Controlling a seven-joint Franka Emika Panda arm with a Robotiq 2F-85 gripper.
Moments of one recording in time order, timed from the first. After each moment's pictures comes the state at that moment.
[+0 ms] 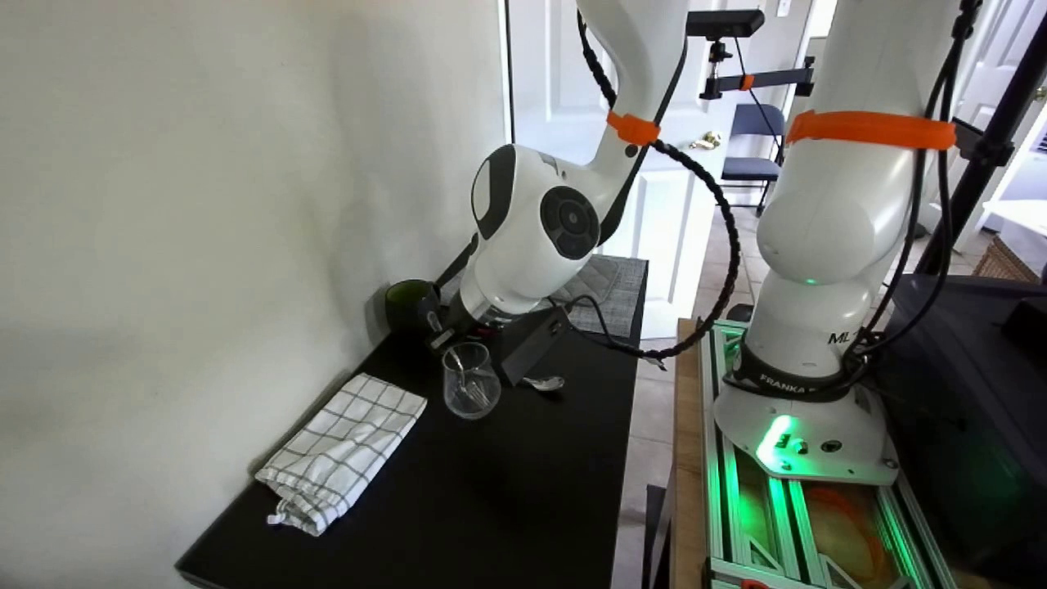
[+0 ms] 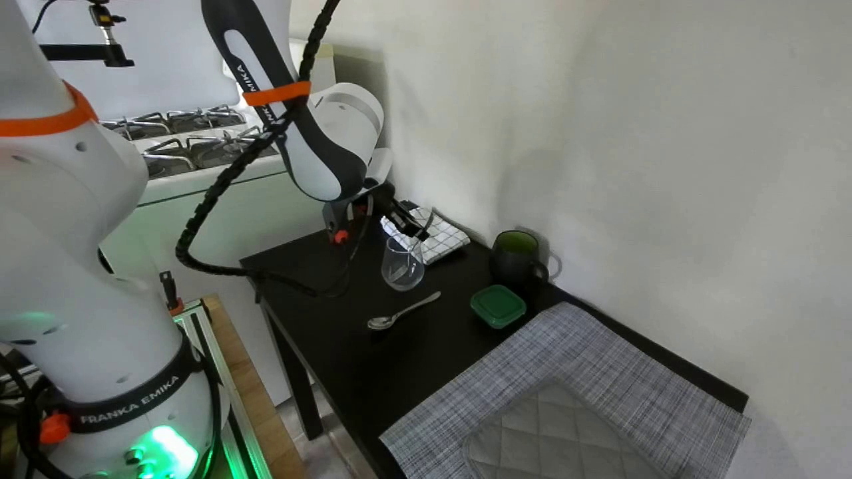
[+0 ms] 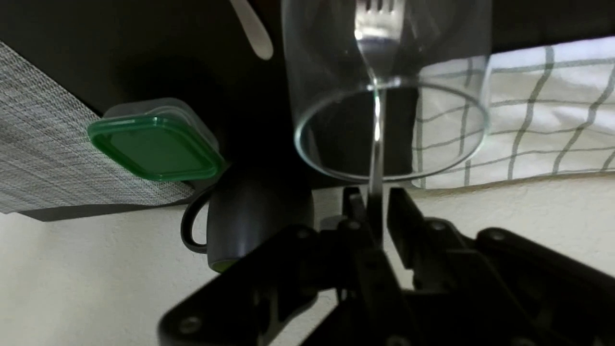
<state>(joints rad) -0.49 0.02 0.65 -2.64 -2.09 2.74 2.44</state>
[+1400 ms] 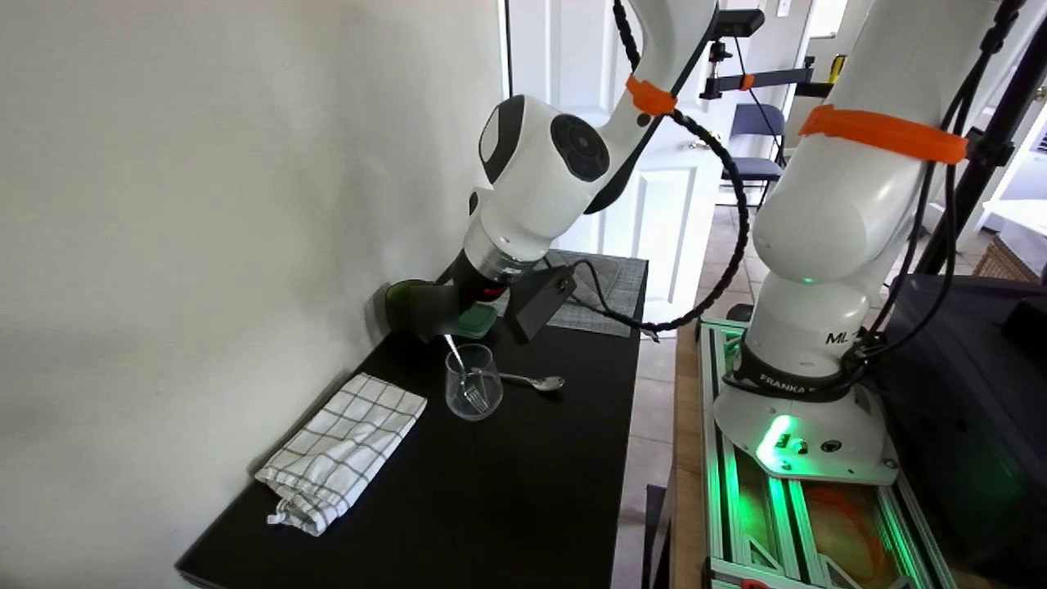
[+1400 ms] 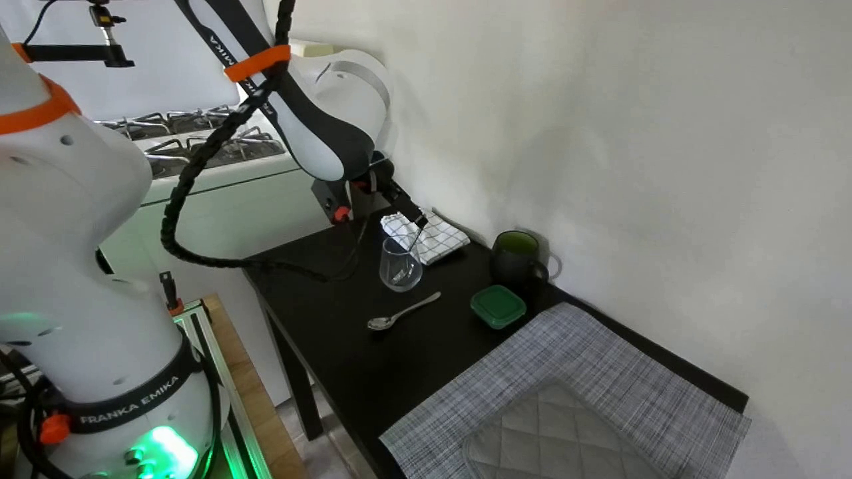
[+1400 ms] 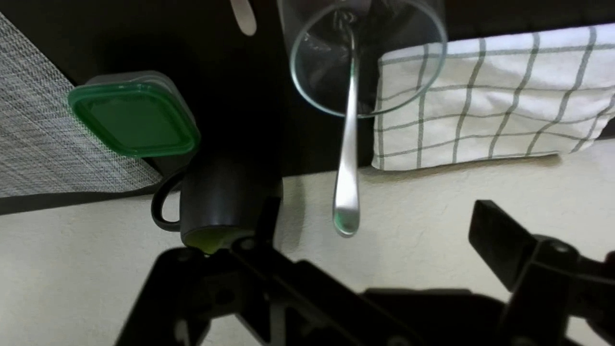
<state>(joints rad) -0.54 -0.14 0.59 -2.64 -2.05 3.06 2.29</state>
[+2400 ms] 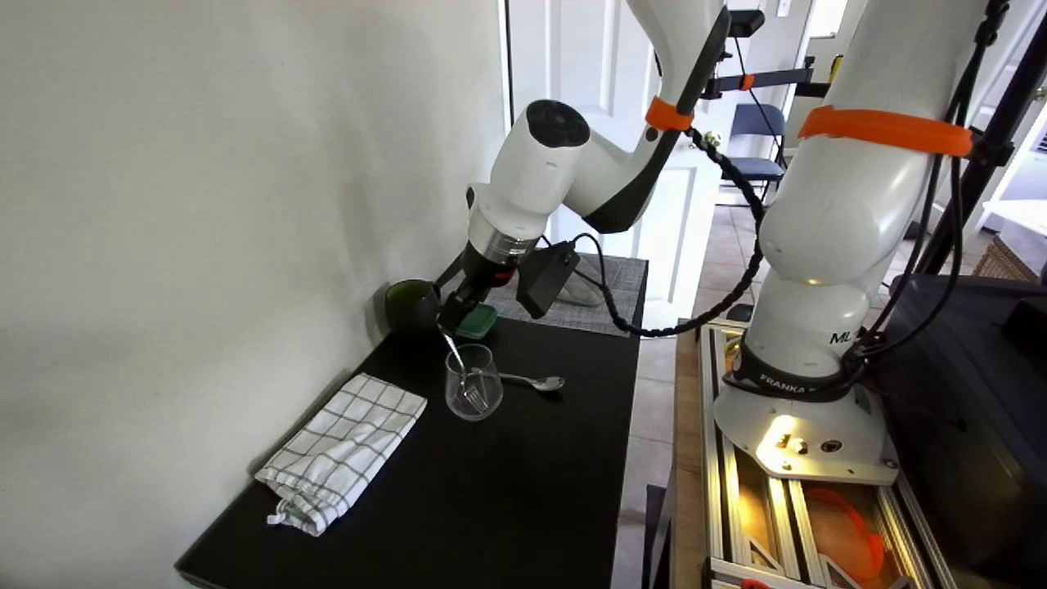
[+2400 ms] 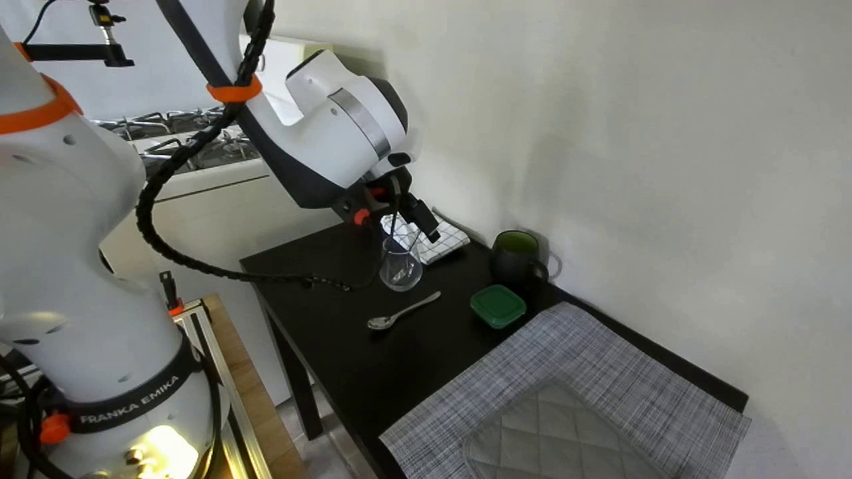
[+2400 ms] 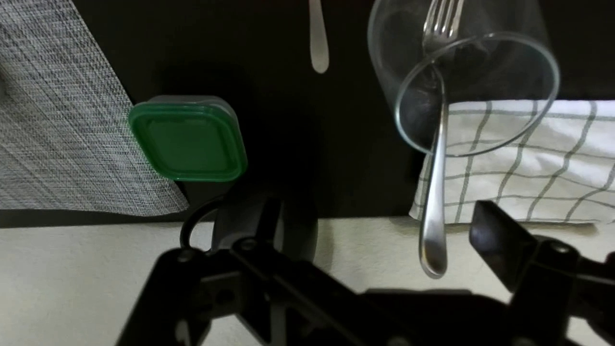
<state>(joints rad) -0.46 -0.11 0.36 -2.71 -1.56 3.11 1.54</state>
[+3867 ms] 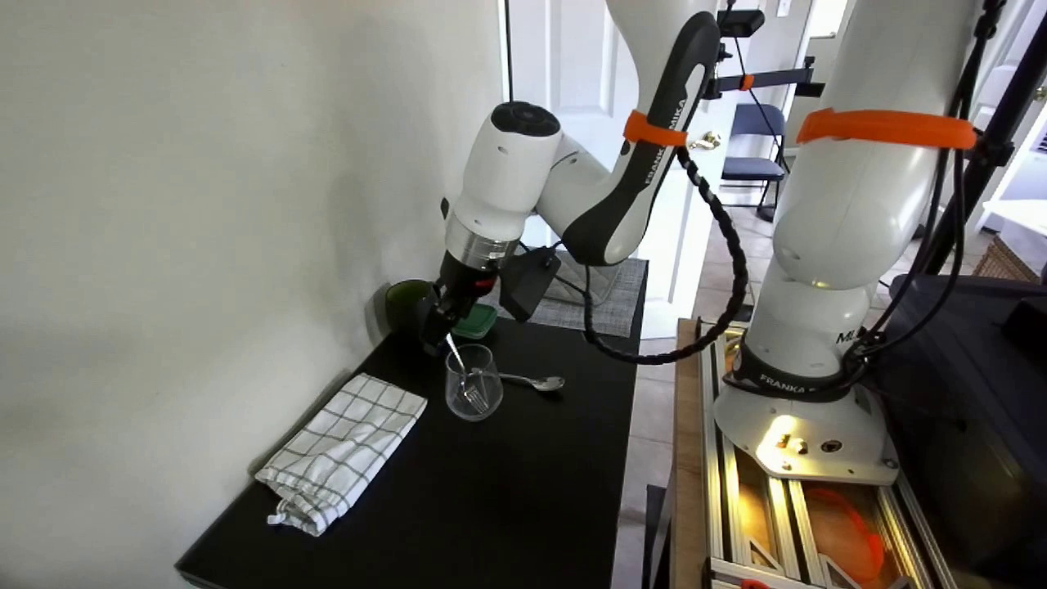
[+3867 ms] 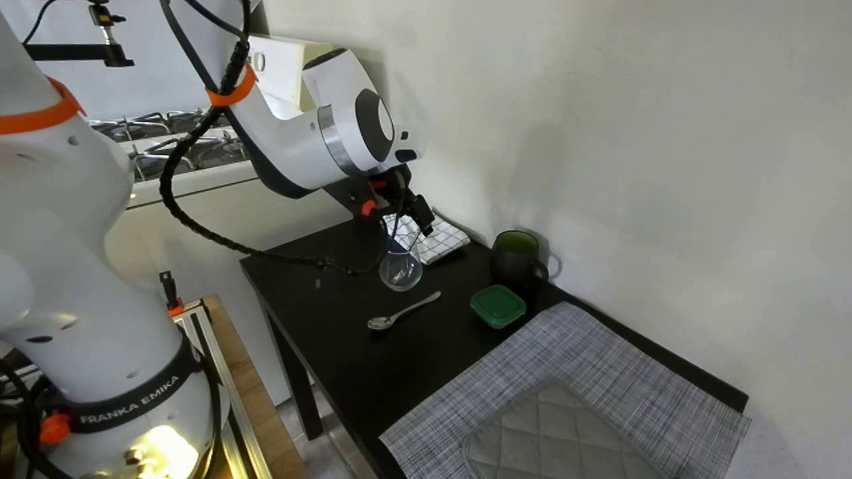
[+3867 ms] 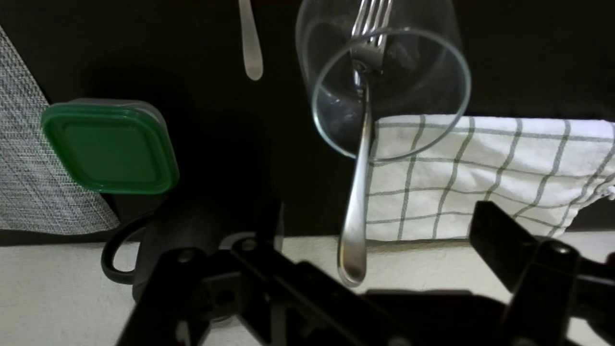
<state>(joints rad) -0.33 -0.06 0.33 -2.74 -0.97 3.14 0.98</state>
